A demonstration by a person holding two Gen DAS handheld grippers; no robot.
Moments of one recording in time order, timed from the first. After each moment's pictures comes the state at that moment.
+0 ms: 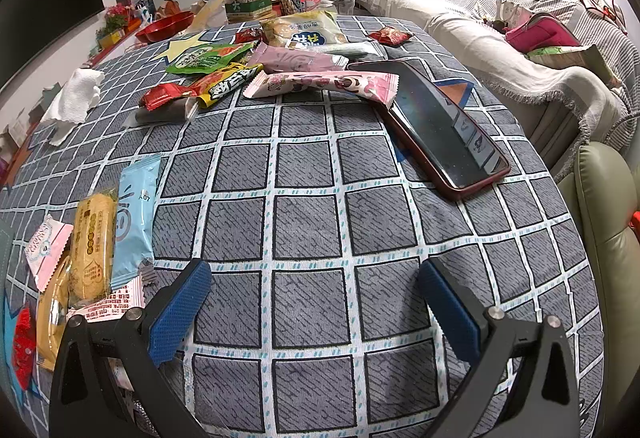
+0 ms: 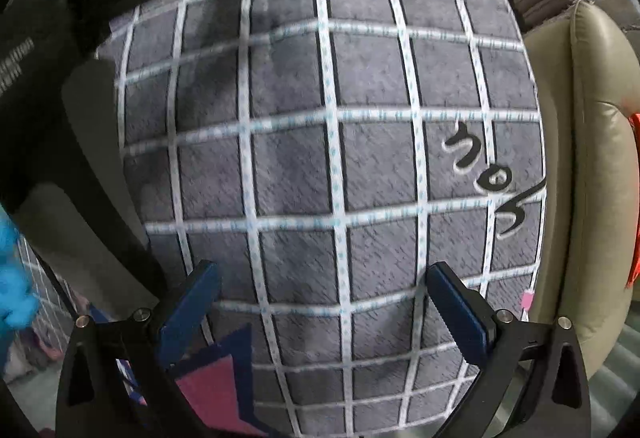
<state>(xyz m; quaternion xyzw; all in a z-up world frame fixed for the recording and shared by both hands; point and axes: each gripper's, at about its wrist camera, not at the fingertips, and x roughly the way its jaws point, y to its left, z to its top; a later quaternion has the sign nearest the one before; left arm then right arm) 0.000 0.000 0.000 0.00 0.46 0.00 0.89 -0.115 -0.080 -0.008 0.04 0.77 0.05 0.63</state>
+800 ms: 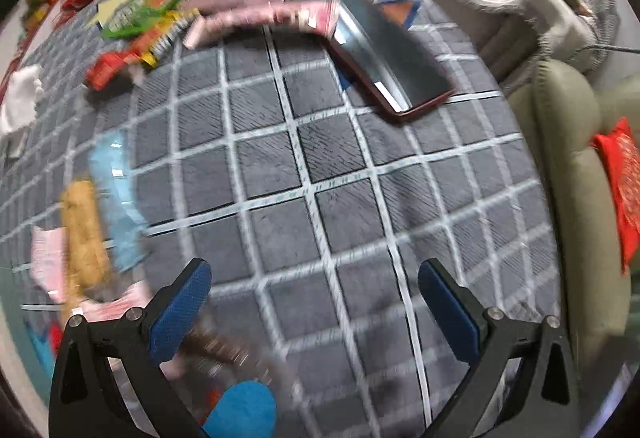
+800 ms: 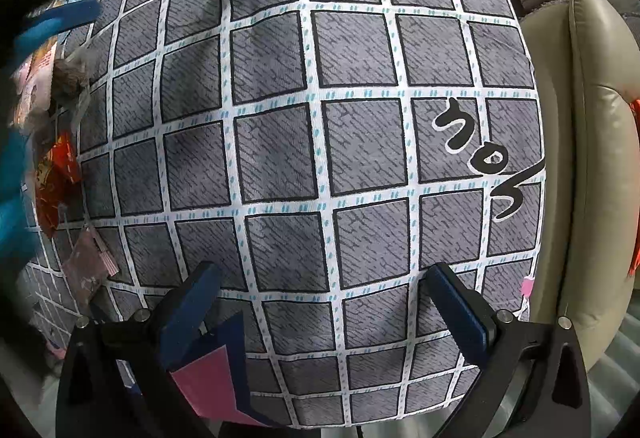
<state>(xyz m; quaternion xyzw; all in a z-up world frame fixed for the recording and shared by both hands) 0.021 0.004 0.029 0.04 0.63 -0.11 0.77 -0.105 -0.102 -0.012 0.00 0.77 -0.02 0.64</state>
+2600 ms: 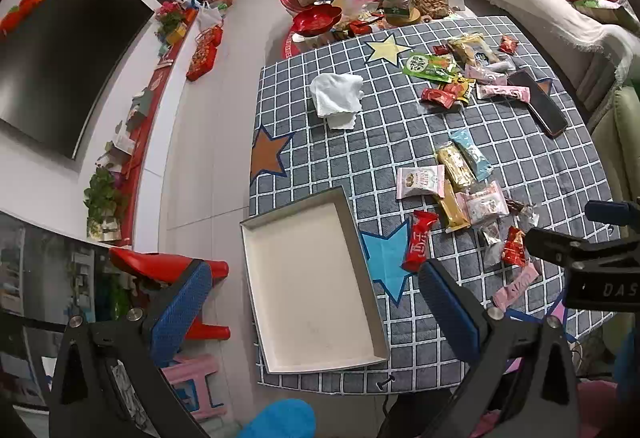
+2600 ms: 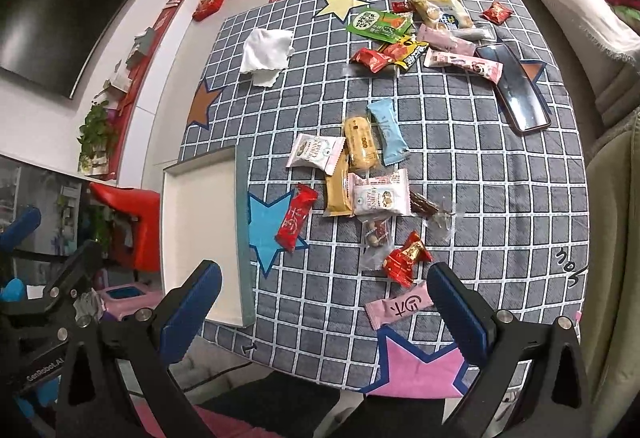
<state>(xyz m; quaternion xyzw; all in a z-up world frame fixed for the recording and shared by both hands) -0.112 0.248 0.274 0.15 0.56 0.11 0.80 -0.082 0.070 0.204 0.08 0.63 0.18 0.75</state>
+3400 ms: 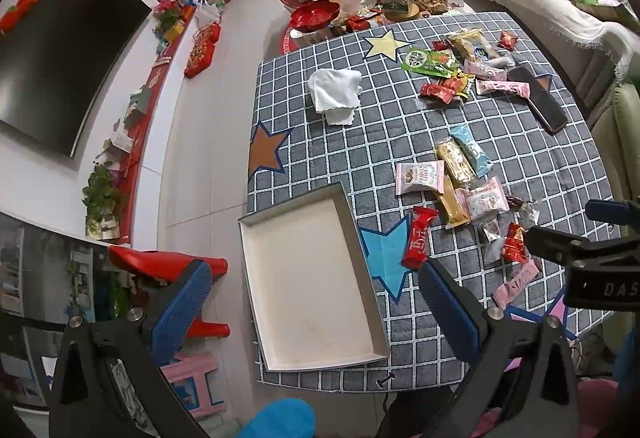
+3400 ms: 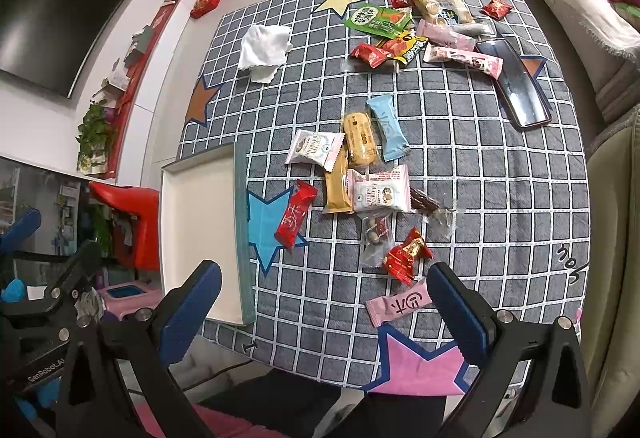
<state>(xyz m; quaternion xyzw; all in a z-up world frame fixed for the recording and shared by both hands) -0.113 0.250 0.273 0.15 0.57 0.10 0.80 -0.081 0.072 0.198 0.09 0.63 0.17 0.75</state>
